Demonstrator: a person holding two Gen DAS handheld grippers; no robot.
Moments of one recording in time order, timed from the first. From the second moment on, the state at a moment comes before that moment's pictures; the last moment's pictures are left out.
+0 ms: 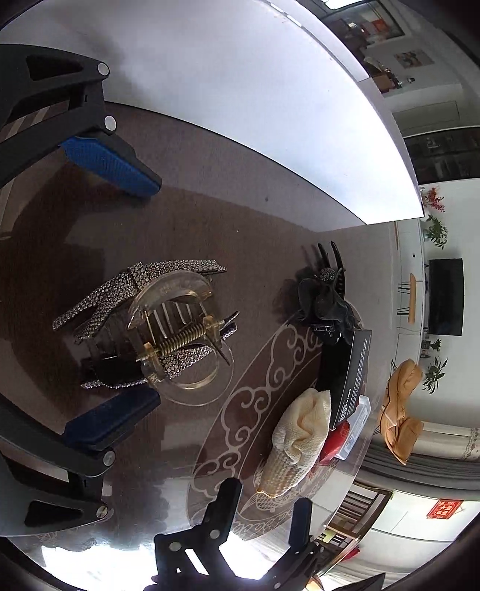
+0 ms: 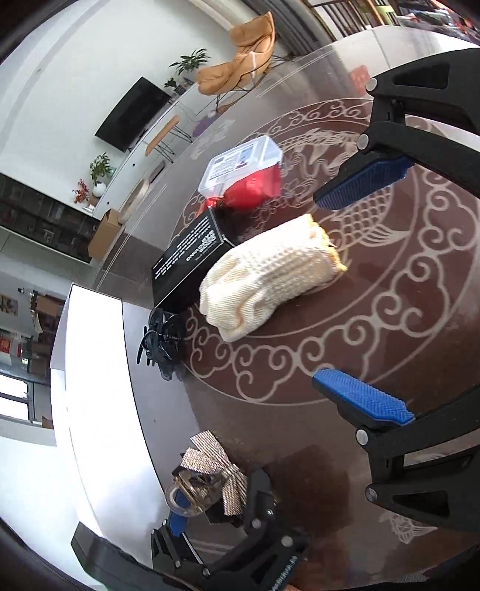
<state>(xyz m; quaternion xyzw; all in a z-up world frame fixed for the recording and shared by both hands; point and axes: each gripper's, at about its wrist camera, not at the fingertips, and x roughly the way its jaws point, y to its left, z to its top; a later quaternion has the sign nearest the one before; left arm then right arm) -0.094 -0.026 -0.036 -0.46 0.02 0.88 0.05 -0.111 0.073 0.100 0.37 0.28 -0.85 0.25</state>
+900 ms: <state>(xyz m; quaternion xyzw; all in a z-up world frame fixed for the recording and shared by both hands) -0.096 -0.024 -0.037 -0.46 0.02 0.89 0.05 -0.041 0.185 0.082 0.44 0.04 -0.89 0.07</state>
